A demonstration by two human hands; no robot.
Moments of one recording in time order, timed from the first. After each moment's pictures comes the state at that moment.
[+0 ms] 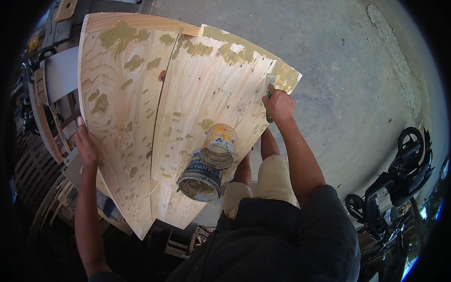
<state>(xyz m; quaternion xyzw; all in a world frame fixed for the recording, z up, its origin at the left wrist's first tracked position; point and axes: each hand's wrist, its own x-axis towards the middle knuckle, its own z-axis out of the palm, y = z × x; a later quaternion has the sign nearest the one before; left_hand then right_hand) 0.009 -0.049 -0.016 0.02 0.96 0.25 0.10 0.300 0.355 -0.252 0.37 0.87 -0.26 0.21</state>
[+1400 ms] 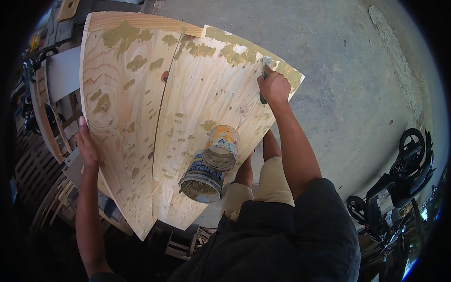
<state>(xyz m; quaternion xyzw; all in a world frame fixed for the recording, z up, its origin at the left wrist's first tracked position) 0.010 -0.045 -0.015 0.03 0.96 0.26 0.10 0.245 0.360 -0.272 0.40 0.86 -0.27 0.16</state>
